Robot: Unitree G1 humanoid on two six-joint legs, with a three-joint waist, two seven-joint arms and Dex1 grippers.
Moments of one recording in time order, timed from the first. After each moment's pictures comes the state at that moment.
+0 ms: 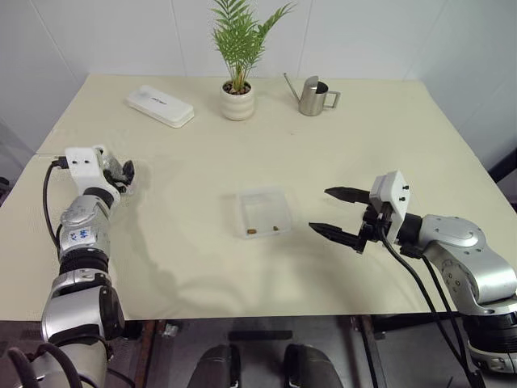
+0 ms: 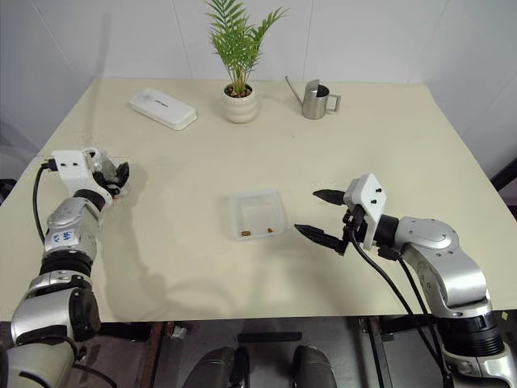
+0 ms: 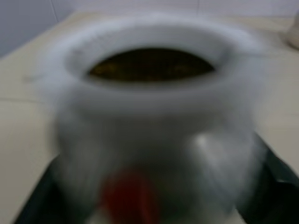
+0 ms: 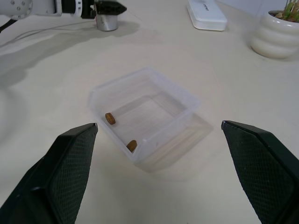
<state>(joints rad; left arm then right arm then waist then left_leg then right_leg) -0.81 0.57 0.37 0.99 -0.18 -0.08 -0.21 -0.35 -0.69 -0.06 -0.27 0.51 0.44 0.90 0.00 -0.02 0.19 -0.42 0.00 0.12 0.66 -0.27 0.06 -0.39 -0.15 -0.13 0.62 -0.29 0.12</state>
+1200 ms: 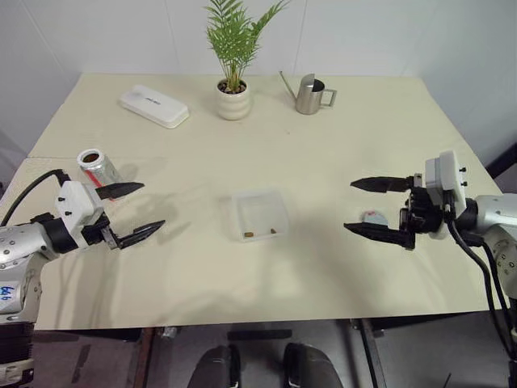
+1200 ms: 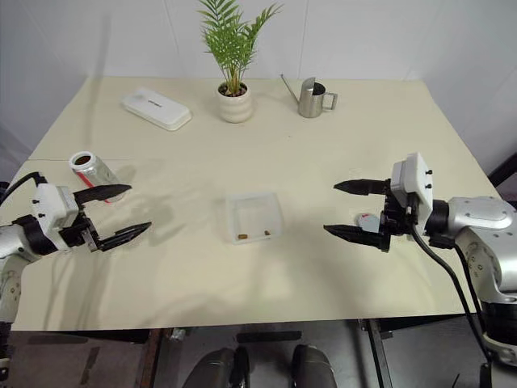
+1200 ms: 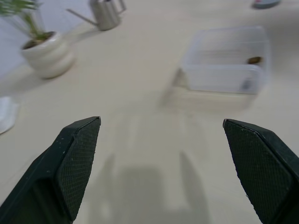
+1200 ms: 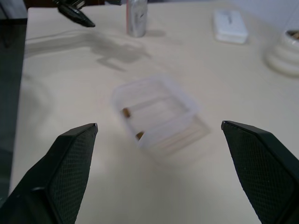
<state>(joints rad) -0.21 0.85 0.31 0.05 -0.44 -0.01 -1.05 -0.37 -0.91 -0.19 -0.19 0.64 0.42 1.24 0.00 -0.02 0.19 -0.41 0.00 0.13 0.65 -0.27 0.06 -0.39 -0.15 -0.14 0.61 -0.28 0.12</state>
